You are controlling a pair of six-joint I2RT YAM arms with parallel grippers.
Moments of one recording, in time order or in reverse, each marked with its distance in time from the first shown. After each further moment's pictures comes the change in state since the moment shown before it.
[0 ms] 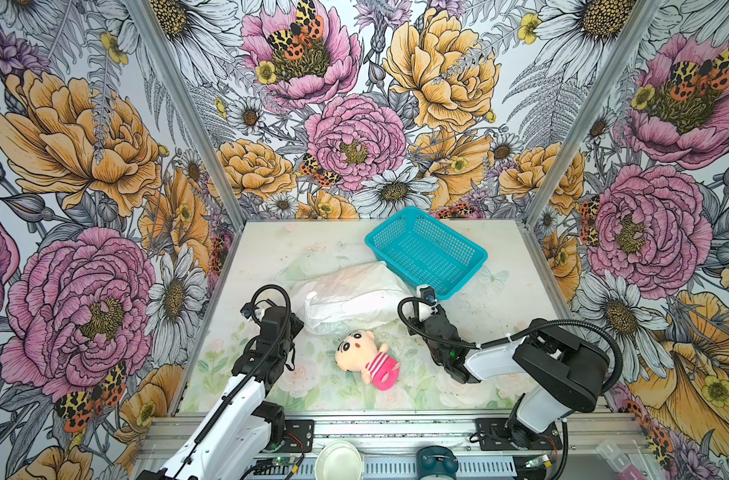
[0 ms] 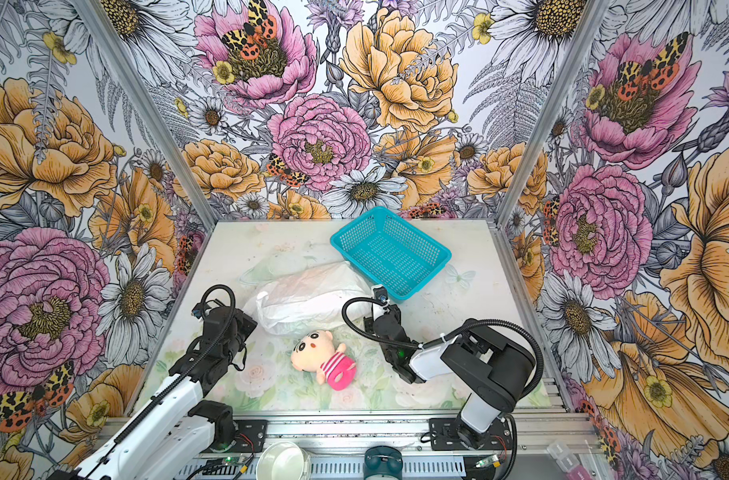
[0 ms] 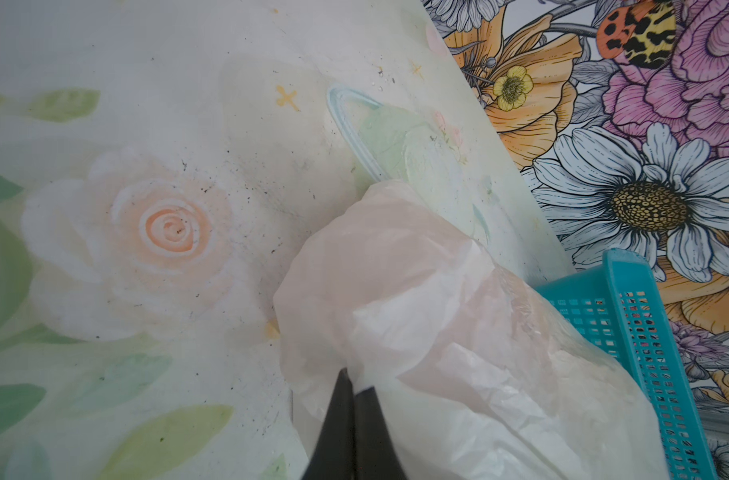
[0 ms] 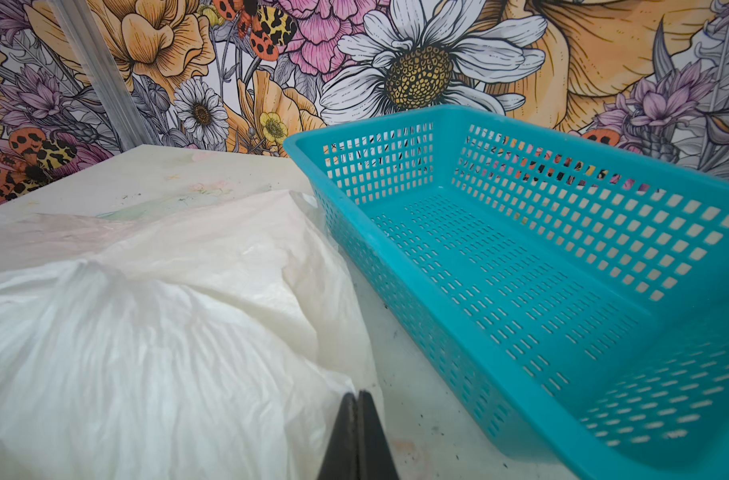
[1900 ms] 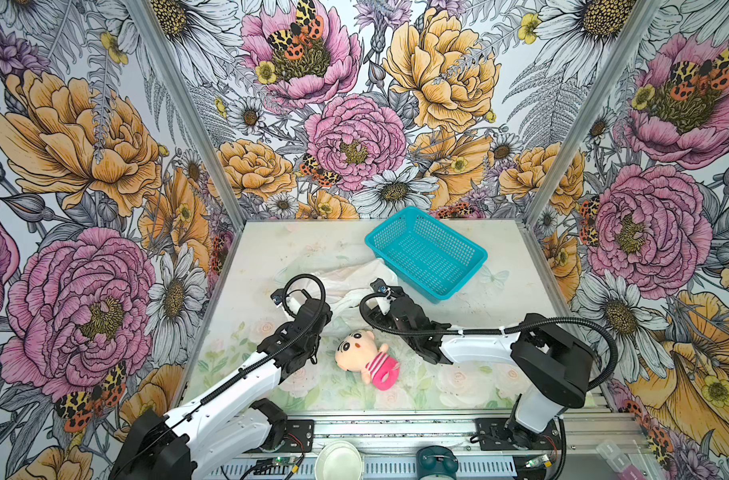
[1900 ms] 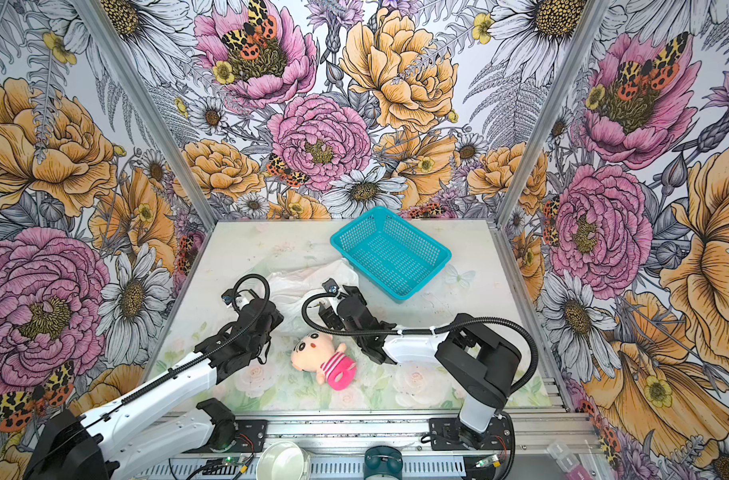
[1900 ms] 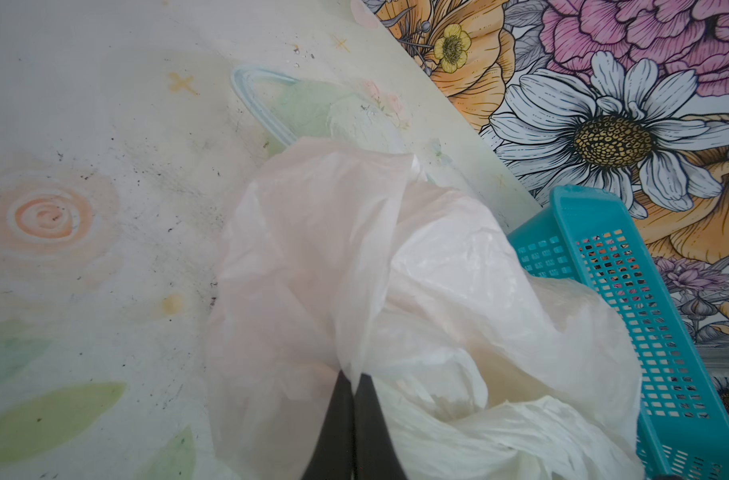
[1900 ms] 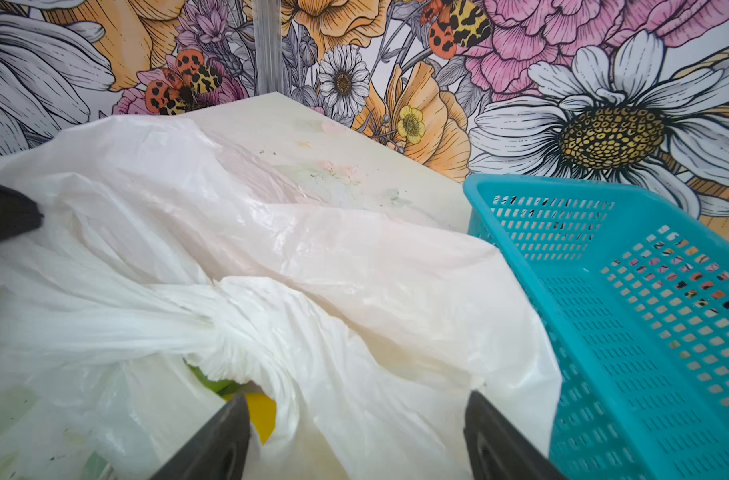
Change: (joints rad) left arm -0.372 0.200 0.151 -0.007 -0.281 -0.082; right arm 0.100 0.095 0.423 -0.437 -0.191 -0.231
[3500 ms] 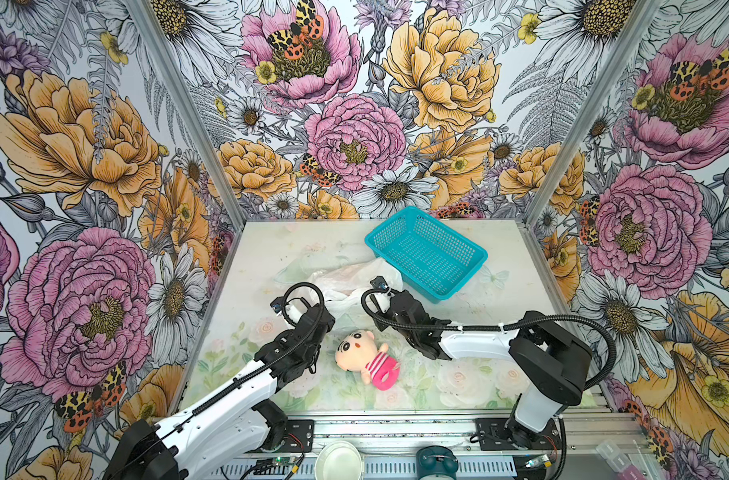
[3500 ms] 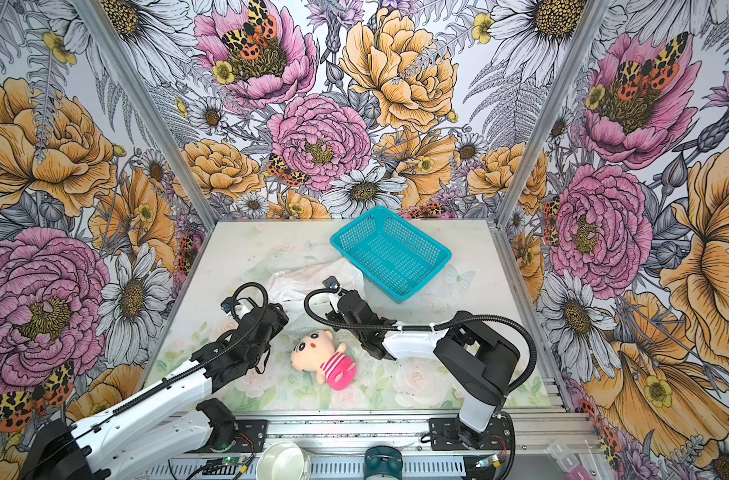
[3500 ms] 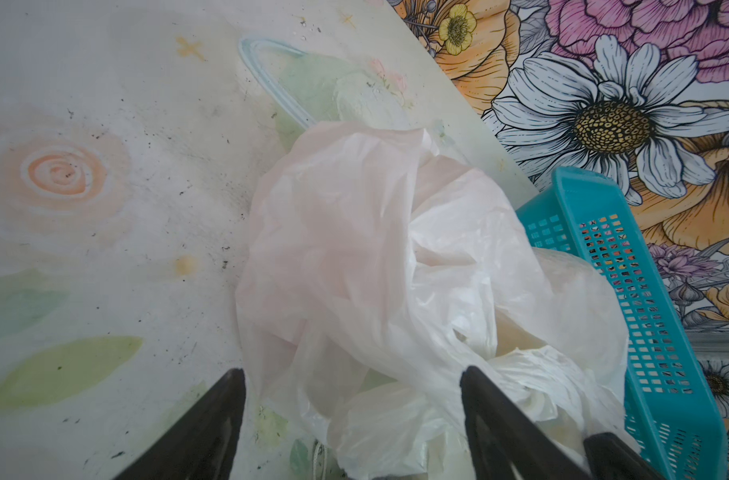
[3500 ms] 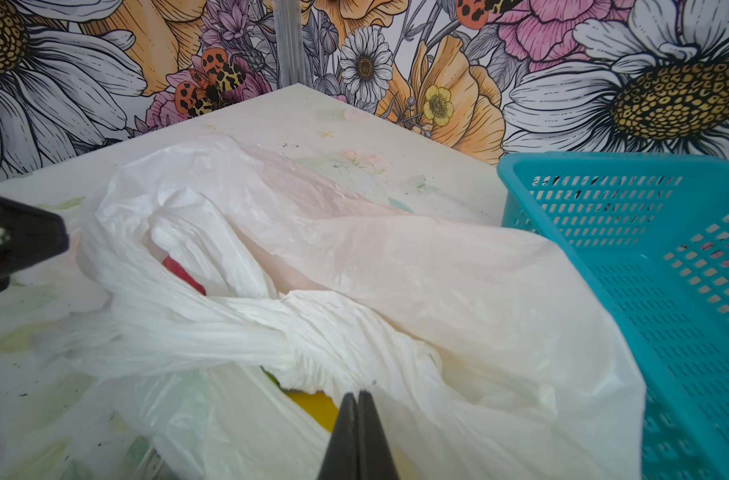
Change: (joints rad) left arm -0.069 -0.045 -0.020 -0.063 -0.019 -0.077; right arm -0.008 -0.013 -0.015 -0.003 -0.121 0.072
